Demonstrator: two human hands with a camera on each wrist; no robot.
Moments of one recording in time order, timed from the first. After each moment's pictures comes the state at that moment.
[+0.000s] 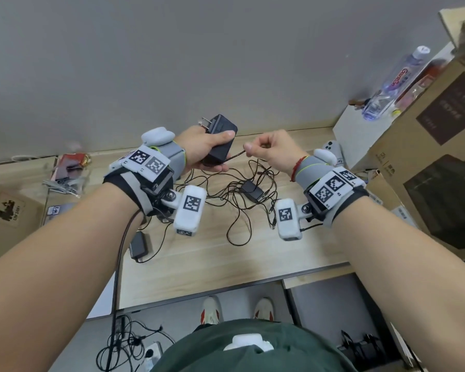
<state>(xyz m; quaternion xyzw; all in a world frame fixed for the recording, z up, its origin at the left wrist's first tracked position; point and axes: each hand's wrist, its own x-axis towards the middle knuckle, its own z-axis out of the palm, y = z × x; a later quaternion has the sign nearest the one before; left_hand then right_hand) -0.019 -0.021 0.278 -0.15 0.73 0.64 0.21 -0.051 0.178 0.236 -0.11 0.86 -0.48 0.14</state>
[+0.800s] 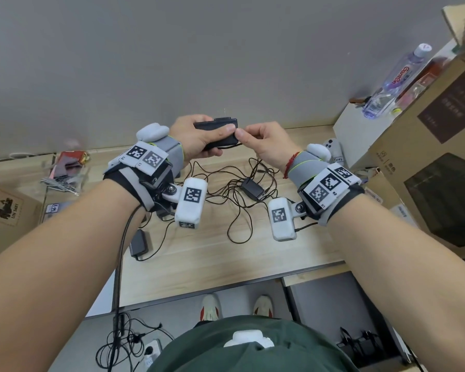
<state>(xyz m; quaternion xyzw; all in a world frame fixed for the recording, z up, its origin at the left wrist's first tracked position) -0.019 -0.029 0.279 -0.15 0.71 0.67 0.11 -0.048 0.156 0.249 -0.16 0.82 -0.53 0.13</state>
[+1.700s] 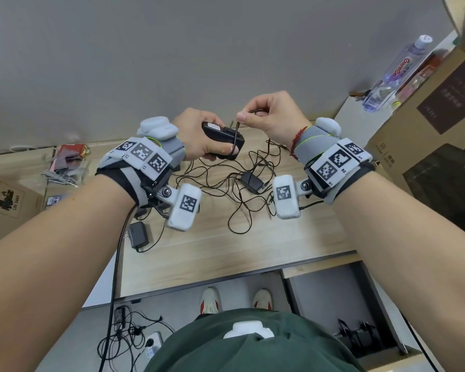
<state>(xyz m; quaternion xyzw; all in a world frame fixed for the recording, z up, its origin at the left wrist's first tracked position) -0.001 -0.031 0.288 -0.03 0.86 0.50 0.13 -0.049 0.162 0.285 -0.16 0.84 -0.51 0.09</state>
